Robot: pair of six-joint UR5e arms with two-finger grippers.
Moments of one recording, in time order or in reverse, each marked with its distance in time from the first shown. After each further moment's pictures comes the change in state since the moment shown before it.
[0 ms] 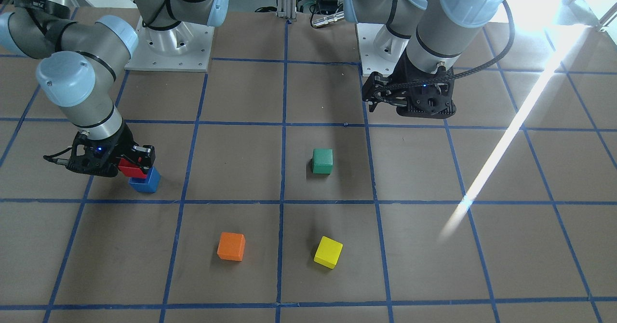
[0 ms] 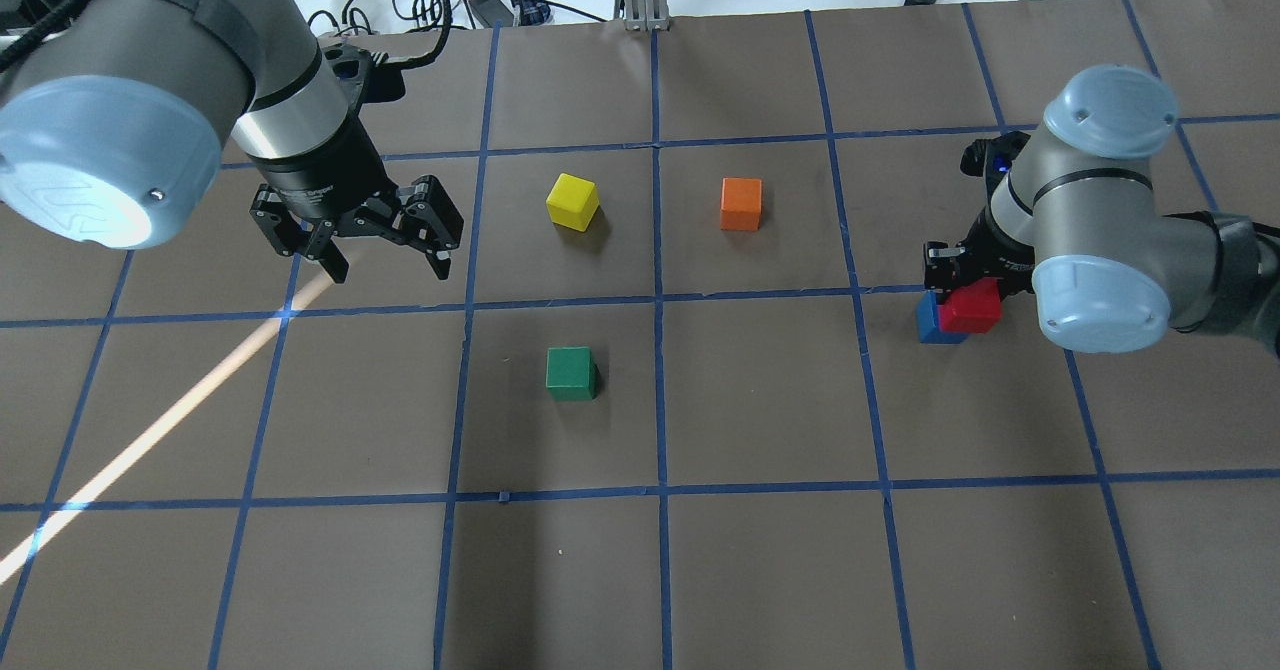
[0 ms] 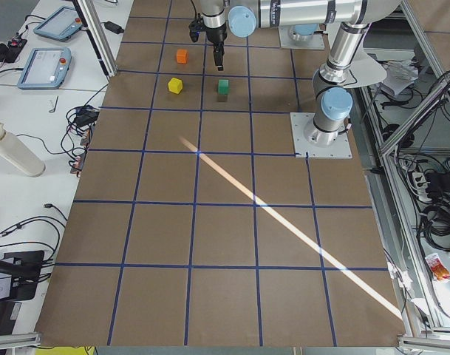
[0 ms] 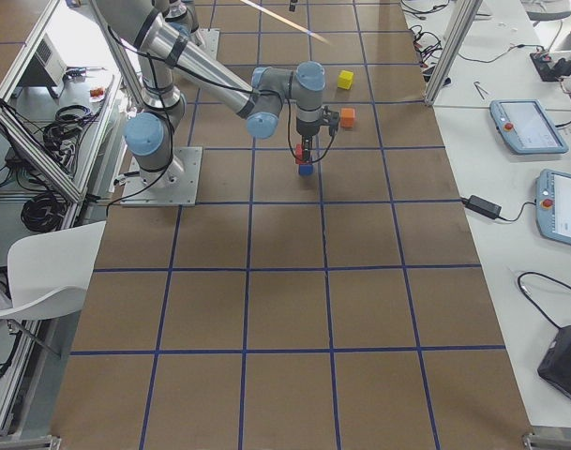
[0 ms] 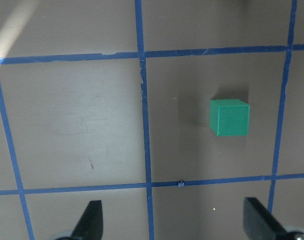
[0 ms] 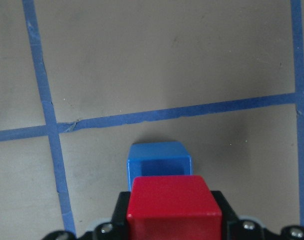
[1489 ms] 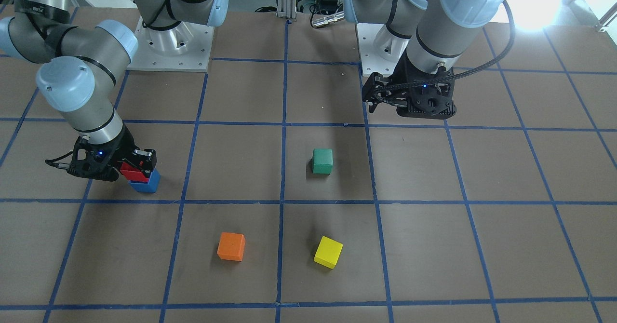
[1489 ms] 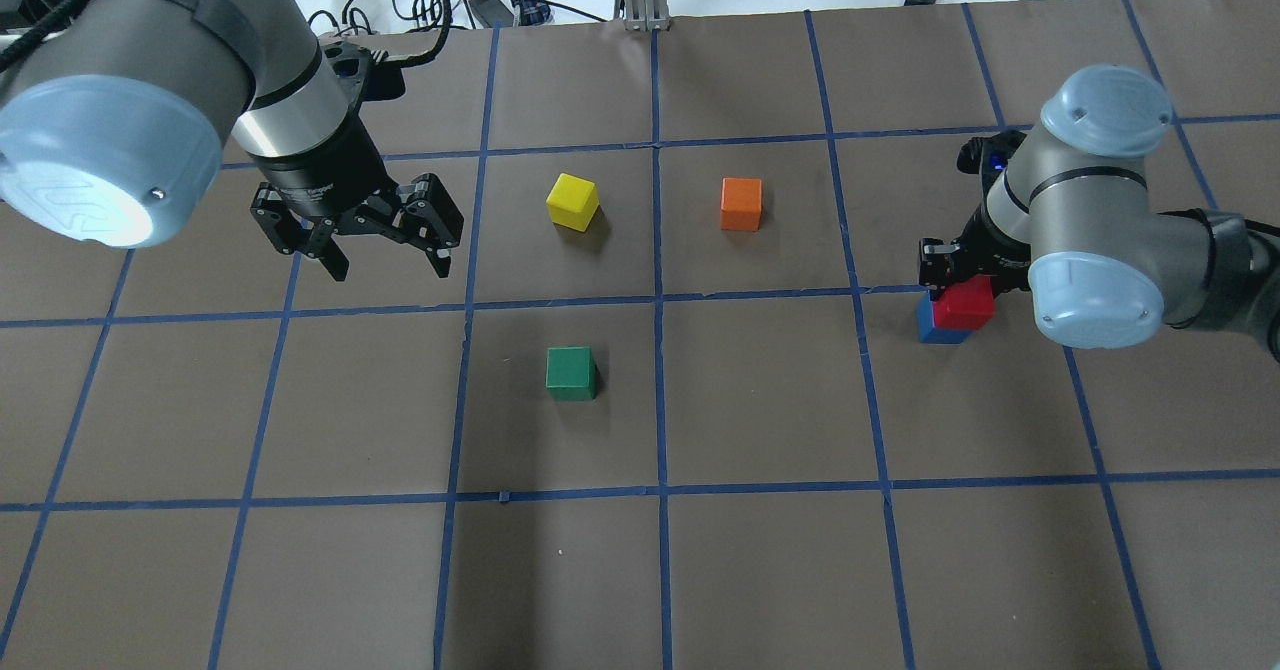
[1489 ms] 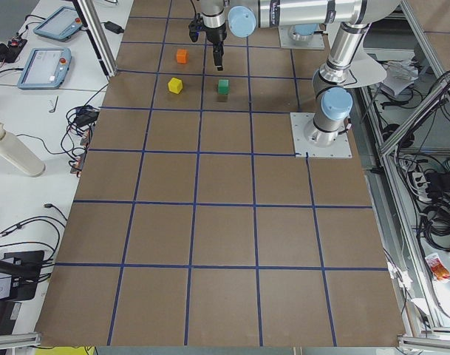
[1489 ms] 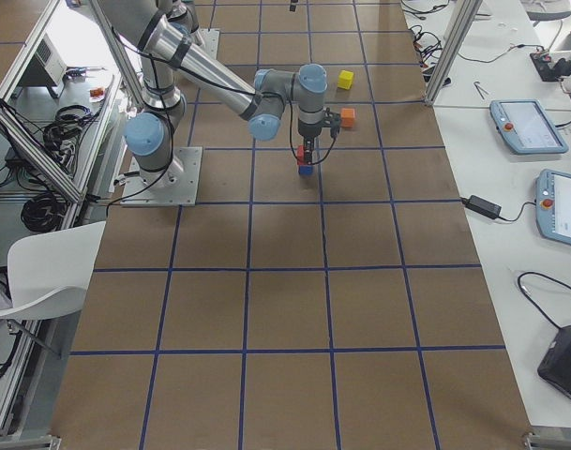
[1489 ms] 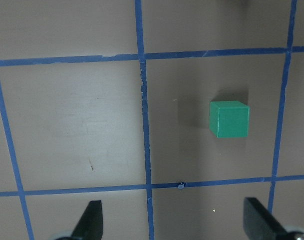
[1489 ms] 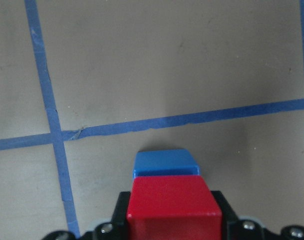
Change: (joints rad) left arm 0.000 -0.002 0.001 0.005 0.000 0.000; right arm 0.000 0.021 -0.007 -0.014 0.028 0.008
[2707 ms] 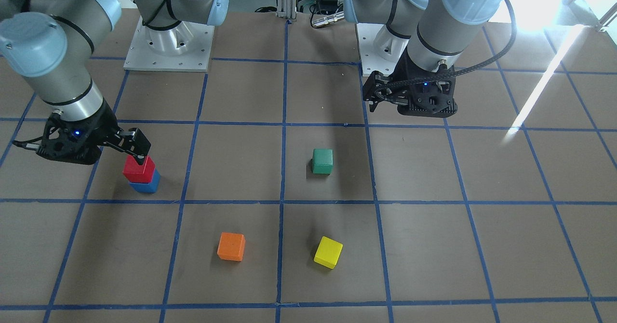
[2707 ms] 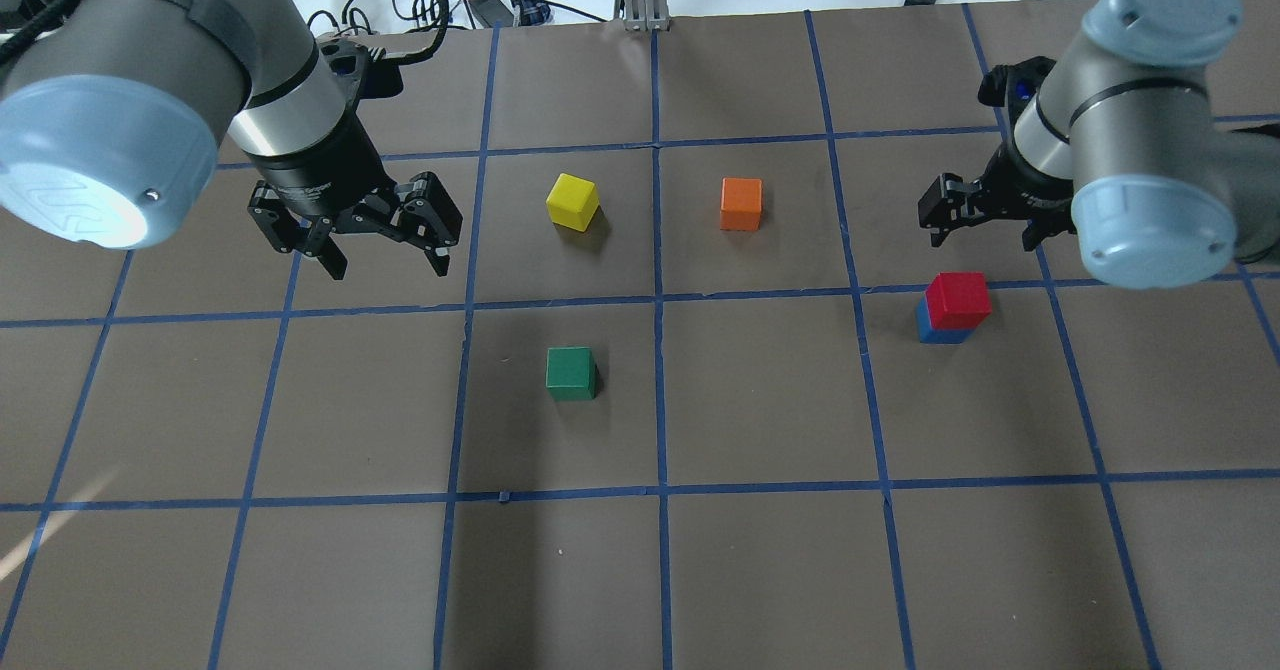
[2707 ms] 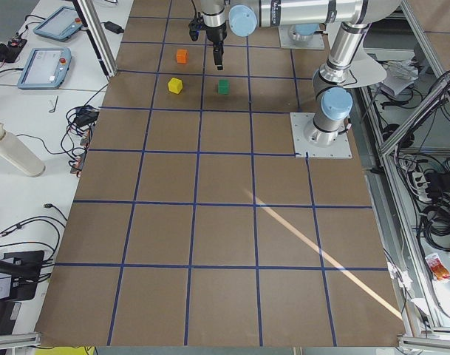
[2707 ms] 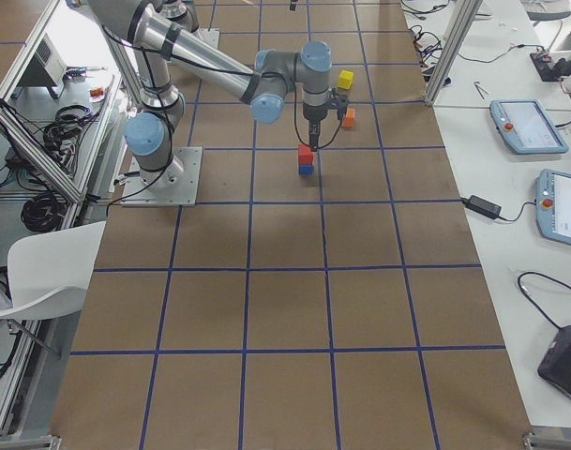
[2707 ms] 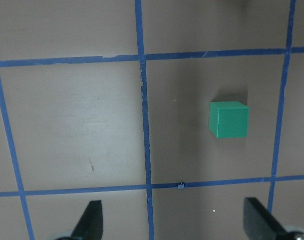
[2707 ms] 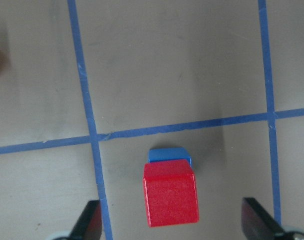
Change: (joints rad) left arm 0.000 0.003 0.002 0.001 0.000 -0.002; right arm 0.027 -0.104 -0.203 0.304 0.007 0.020
